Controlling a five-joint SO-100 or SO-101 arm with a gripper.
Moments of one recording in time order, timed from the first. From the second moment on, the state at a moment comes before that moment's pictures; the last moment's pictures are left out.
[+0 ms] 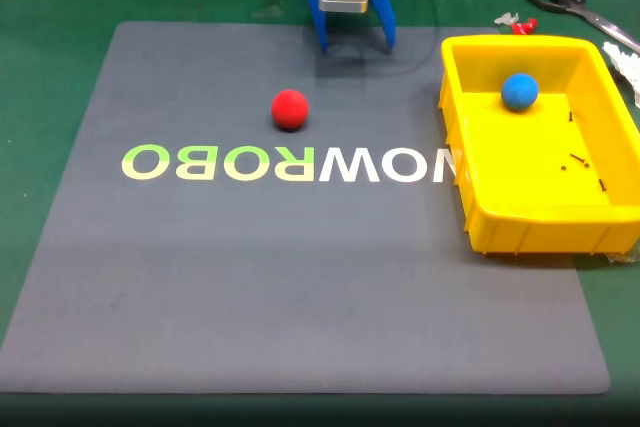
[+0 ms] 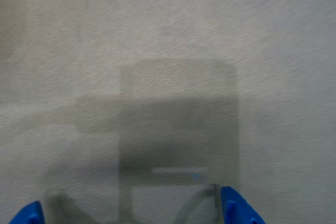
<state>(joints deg) 7.4 189.8 173.8 73.3 -90.6</state>
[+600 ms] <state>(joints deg) 13.9 161.1 156.4 45.3 -98.3</state>
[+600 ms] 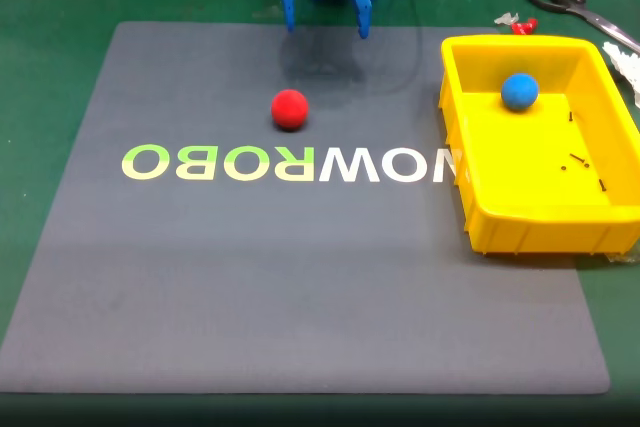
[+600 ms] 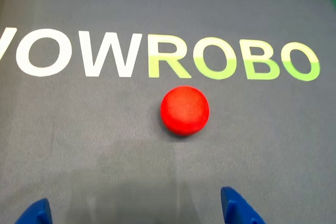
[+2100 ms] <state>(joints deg) 16.7 93.3 120.9 30.1 -100.0</state>
